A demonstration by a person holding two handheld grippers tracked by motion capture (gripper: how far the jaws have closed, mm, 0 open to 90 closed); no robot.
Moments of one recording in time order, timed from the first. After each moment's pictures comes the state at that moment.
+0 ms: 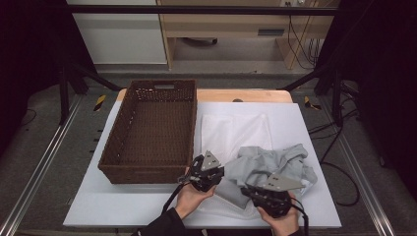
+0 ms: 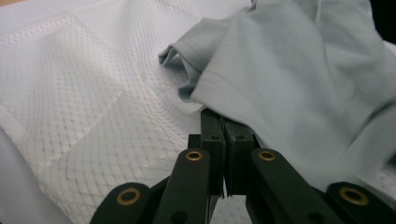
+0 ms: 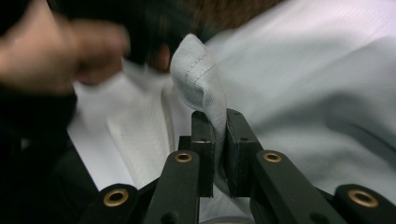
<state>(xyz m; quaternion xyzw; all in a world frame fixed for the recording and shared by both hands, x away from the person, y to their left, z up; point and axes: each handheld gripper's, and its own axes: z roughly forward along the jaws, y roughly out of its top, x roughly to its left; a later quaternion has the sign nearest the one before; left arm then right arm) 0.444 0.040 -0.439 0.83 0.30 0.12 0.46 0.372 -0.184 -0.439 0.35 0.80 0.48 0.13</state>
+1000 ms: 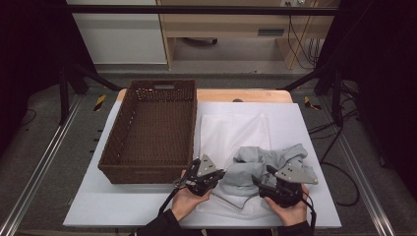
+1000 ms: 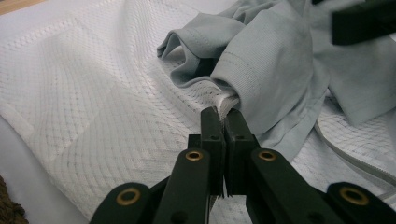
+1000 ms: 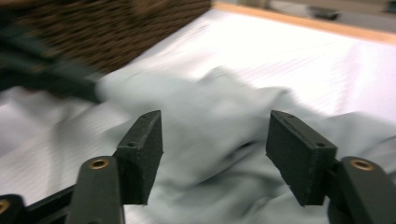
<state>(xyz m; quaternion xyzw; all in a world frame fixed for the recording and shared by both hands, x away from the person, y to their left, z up) 0.433 0.050 -0.442 0.84 0.28 0.14 0.45 0.390 -0.214 -0.431 0.43 0.74 0.46 0.25</state>
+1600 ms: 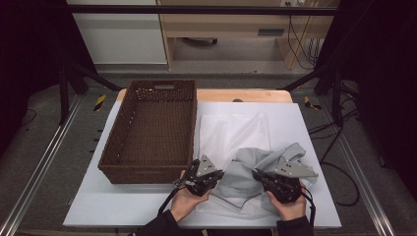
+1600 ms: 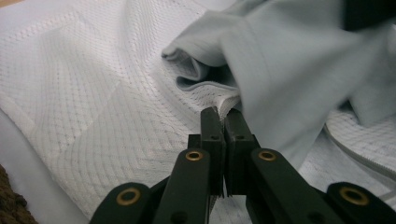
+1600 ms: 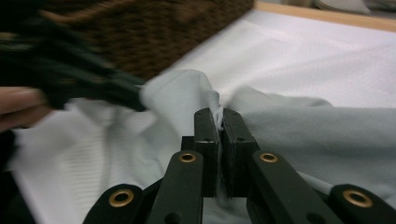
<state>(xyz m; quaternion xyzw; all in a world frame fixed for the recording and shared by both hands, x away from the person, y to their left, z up) 0.434 0.052 -0.444 0.83 0.29 0.13 0.45 0.393 -0.212 -0.424 0.39 0.76 0.49 0.18</state>
